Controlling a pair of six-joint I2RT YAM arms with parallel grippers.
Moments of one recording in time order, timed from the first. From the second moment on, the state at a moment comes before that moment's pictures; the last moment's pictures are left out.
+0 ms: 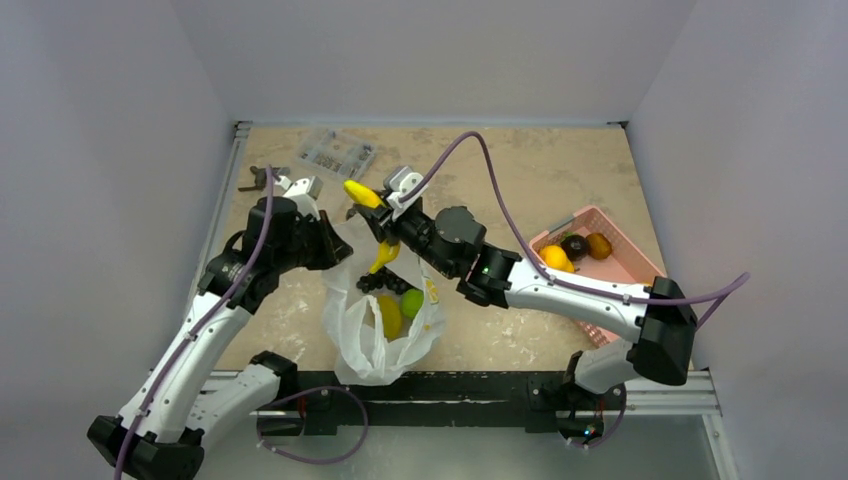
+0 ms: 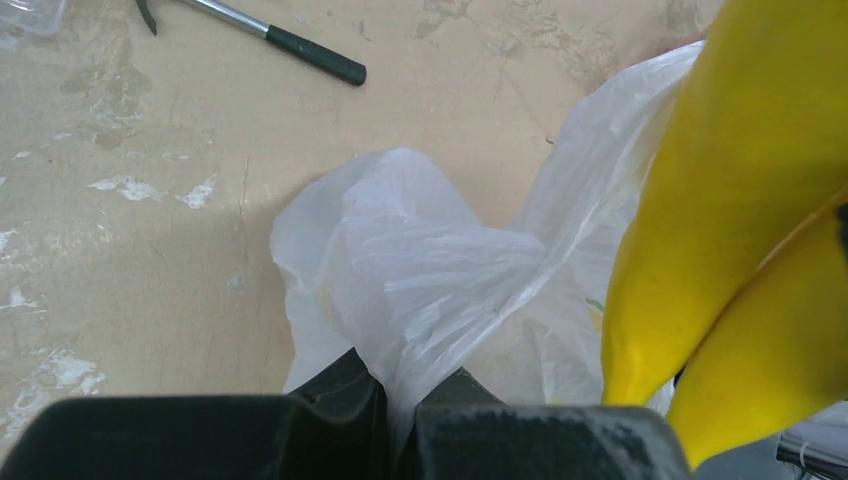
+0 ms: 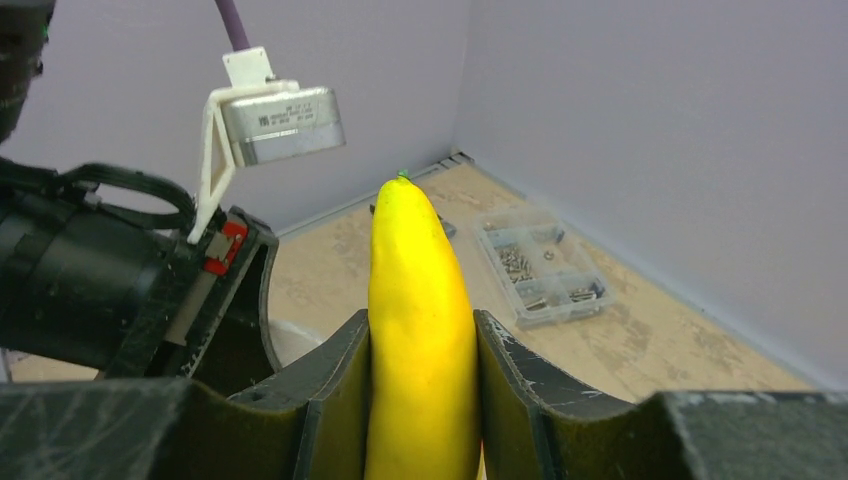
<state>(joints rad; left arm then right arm) -0.39 0.87 0.96 -0.71 0.17 -0.52 1.10 1.45 1.16 0.41 0.27 -0.09</state>
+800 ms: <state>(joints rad) -0.39 0.73 0.83 -0.85 0.25 -0.46 1.10 1.16 0.98 0.24 0.21 0.17</state>
